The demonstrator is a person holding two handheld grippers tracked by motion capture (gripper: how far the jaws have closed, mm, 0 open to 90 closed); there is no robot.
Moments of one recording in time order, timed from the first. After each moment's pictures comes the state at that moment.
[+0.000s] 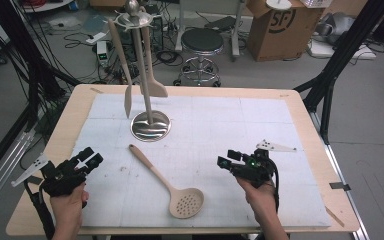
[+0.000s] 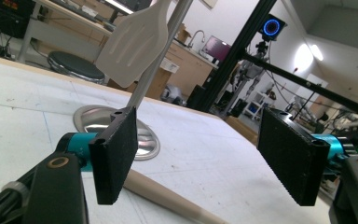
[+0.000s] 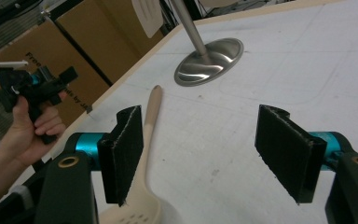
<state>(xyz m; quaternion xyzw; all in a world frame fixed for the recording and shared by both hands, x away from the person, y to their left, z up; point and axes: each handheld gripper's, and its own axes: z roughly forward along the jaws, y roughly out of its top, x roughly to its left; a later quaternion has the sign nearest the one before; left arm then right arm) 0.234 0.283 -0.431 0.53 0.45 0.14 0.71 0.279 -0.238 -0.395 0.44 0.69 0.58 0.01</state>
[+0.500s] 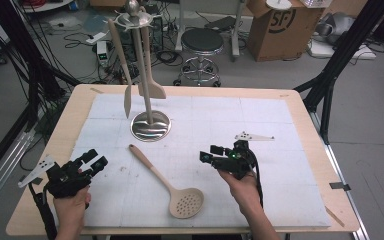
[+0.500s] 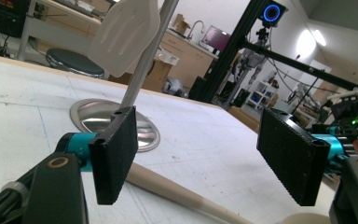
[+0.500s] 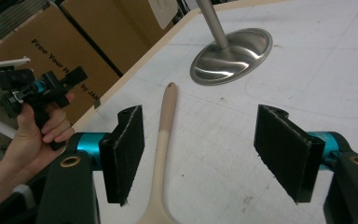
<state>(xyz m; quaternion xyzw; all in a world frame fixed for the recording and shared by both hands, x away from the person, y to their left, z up) 0.234 0.276 -0.433 0.55 0.44 0.15 0.70 0.298 -0.195 -0.389 0.43 0.71 0.56 -0.02</state>
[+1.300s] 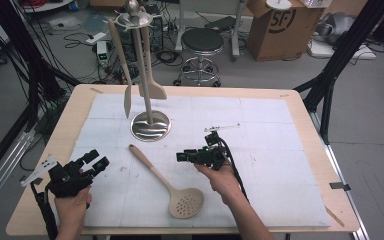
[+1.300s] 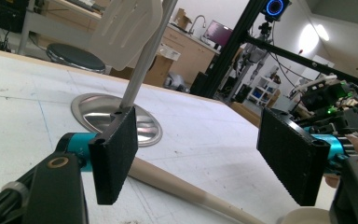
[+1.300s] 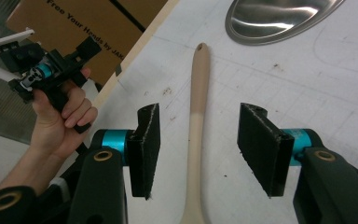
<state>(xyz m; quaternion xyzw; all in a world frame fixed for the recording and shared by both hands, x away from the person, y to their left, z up) 0.236 0.275 -0.436 0.55 0.44 0.14 0.69 0.332 -0.135 -0.400 0.42 0.75 0.49 -0.14</state>
